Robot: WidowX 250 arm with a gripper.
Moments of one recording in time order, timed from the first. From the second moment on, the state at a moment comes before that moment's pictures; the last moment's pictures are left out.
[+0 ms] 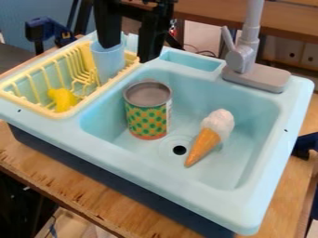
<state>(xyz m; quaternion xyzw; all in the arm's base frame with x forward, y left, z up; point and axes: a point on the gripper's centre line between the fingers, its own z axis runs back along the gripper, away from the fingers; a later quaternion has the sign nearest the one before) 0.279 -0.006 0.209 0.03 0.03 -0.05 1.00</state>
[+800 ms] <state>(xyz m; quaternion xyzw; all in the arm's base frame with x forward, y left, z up) 0.277 -0.065 0.165 0.01 0.03 -0.12 0.99</state>
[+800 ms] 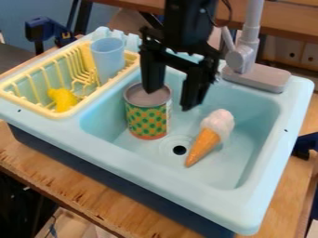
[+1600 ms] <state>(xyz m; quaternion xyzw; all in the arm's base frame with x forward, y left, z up) 0.292 -0.082 0.111 0.02 0.04 -0.13 0.99</state>
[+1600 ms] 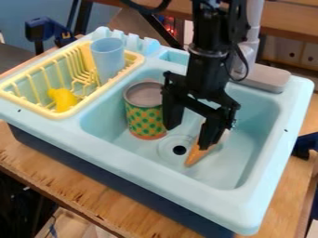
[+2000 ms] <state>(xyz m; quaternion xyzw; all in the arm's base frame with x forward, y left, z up) 0.303 -0.094 0.095 -0.01 0.02 -0.15 0.99</state>
